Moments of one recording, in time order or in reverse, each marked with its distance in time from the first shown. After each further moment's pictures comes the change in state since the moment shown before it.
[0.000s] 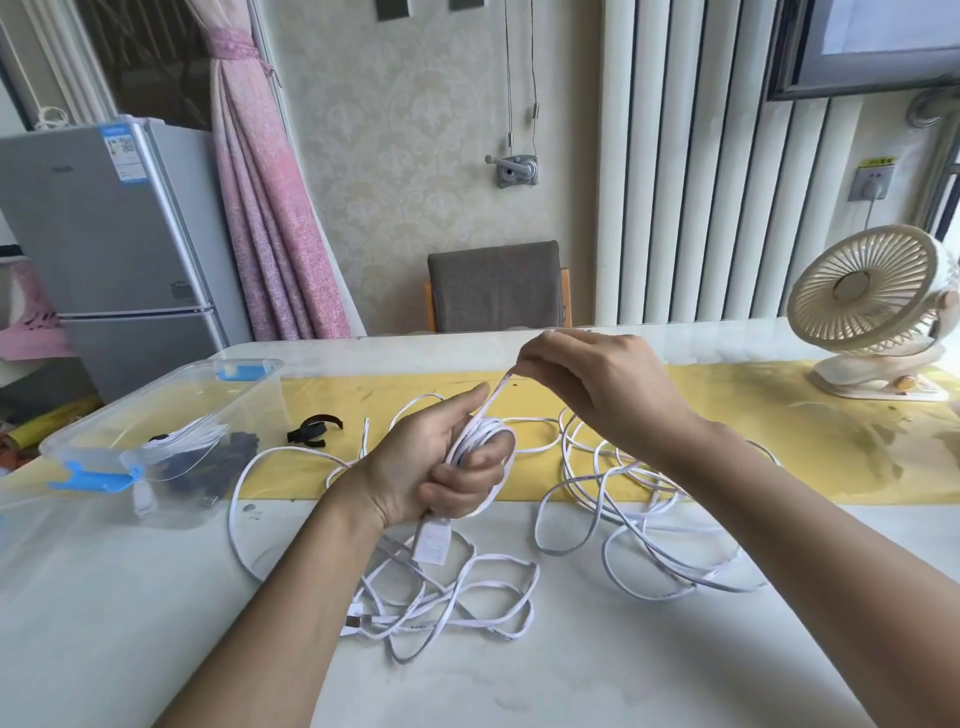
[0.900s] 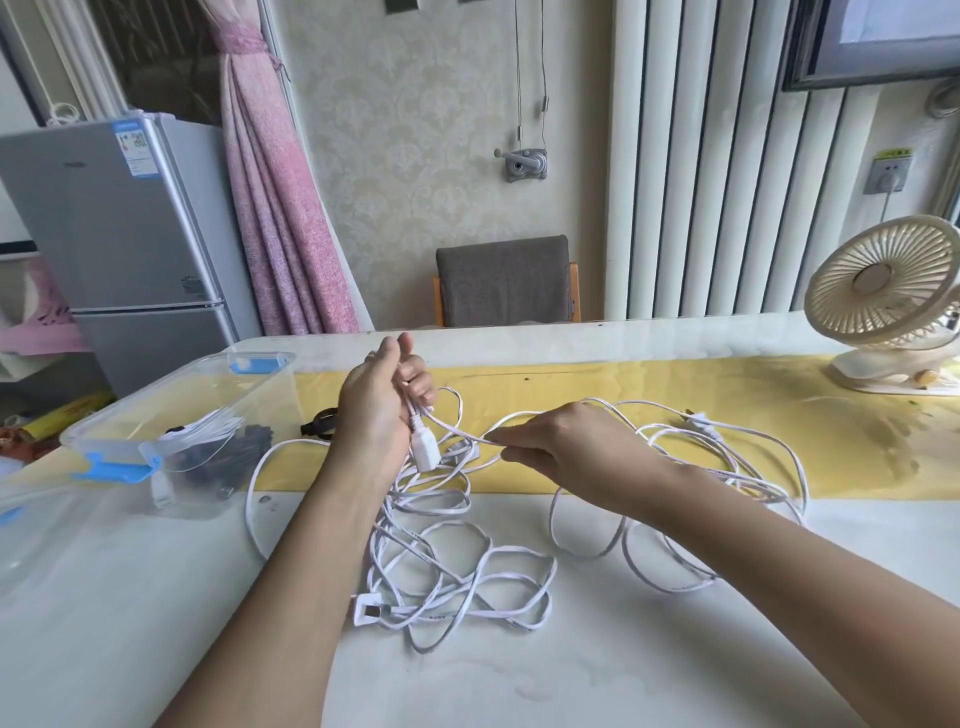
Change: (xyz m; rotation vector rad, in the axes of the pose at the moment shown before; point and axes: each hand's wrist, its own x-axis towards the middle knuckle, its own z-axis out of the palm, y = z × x) left_hand -0.004 0.015 -0.024 -0.148 0.928 0.796; right_hand -0.033 -0.014 0.044 0.120 -0.398 0.042
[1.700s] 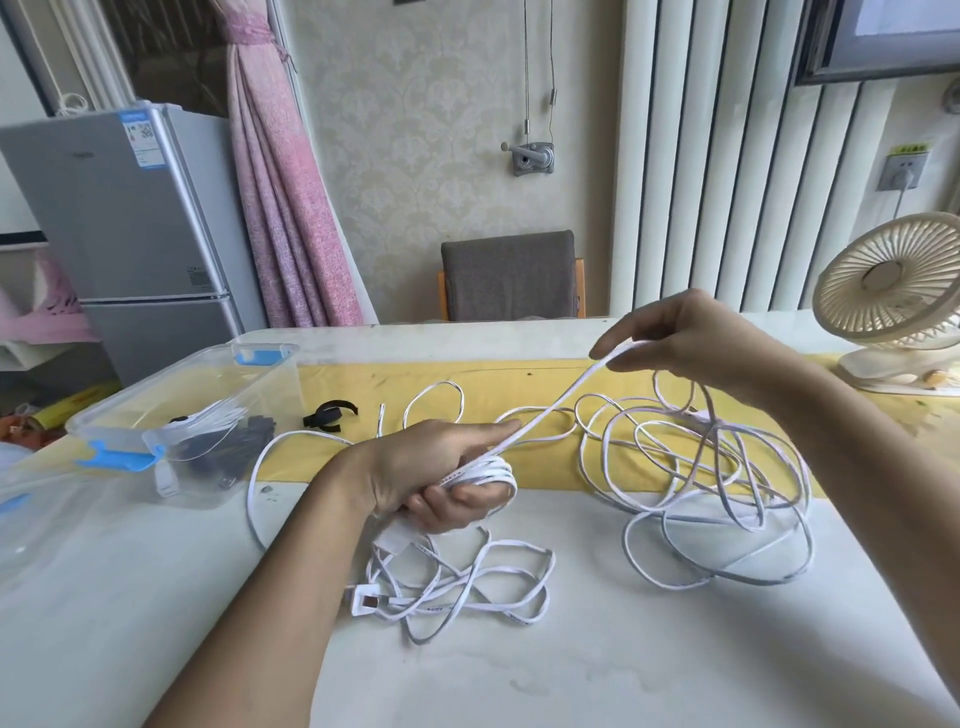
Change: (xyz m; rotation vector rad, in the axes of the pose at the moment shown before) left_hand -0.029 0.003 0.001 0.751 -0.940 -0.911; right_hand 0.001 0.036 -0.100 0.504 0.026 0.553
